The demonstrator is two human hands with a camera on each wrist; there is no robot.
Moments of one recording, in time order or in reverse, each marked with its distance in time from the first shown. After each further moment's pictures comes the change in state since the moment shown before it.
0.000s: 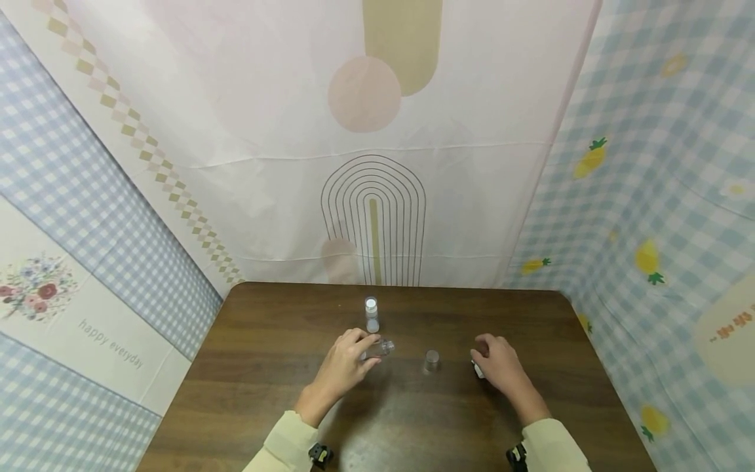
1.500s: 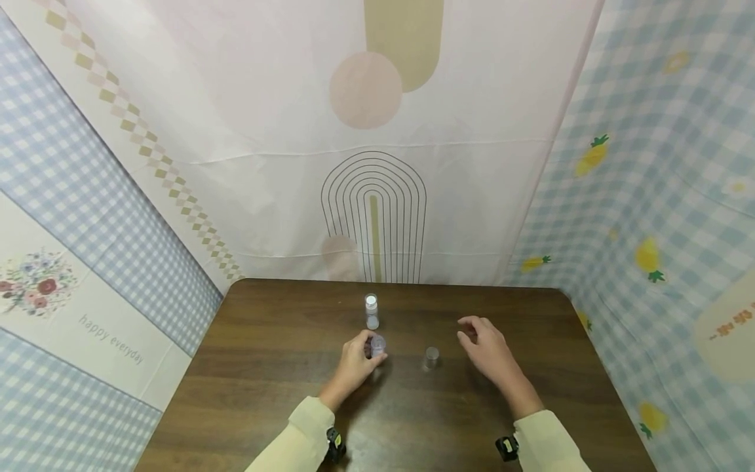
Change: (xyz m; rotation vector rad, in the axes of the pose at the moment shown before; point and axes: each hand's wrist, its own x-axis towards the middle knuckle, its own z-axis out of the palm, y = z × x) left_hand -0.013 -0.012 0.072 -0.432 0.007 -0.445; right_hand 0.001 -0.048 -0.015 0.089 0.079 -0.085
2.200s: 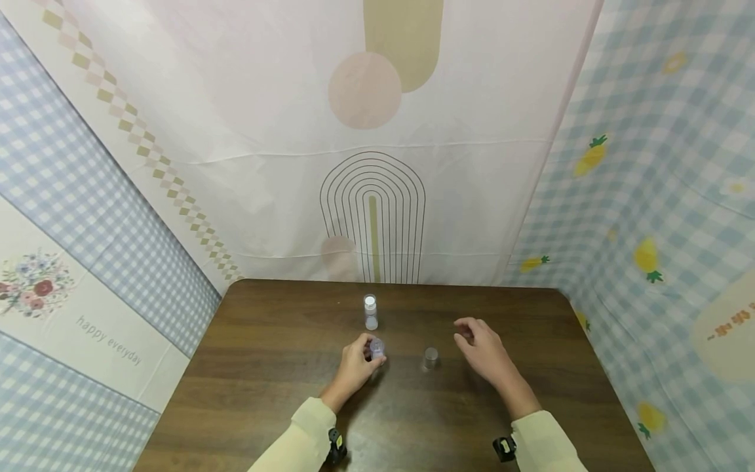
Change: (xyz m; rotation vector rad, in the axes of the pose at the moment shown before) left_hand -0.002 -0.011 0.009 -0.038 -0.037 -0.094; right_hand 0.003 0.003 0.006 0.029 0.002 -0.028
